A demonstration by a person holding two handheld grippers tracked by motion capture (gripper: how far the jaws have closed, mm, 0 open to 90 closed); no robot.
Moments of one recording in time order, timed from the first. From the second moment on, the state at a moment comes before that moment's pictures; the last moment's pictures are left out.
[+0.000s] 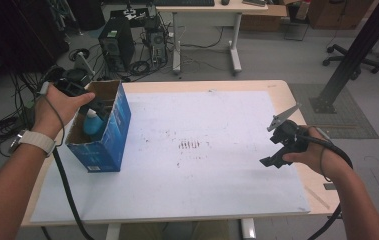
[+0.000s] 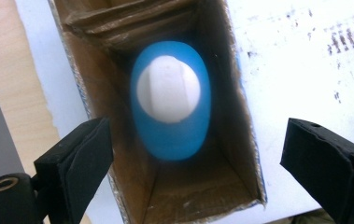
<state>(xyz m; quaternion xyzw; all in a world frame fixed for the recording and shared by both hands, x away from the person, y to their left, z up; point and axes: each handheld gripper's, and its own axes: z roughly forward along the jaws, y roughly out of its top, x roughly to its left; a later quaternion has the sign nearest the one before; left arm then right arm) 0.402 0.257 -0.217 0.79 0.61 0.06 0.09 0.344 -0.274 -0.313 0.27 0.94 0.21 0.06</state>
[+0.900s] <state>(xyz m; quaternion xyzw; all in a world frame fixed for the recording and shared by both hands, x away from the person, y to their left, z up) 0.383 0.220 -0.180 0.83 0.55 0.07 0.09 0.342 -0.269 -0.308 0.27 0.94 0.21 0.06</state>
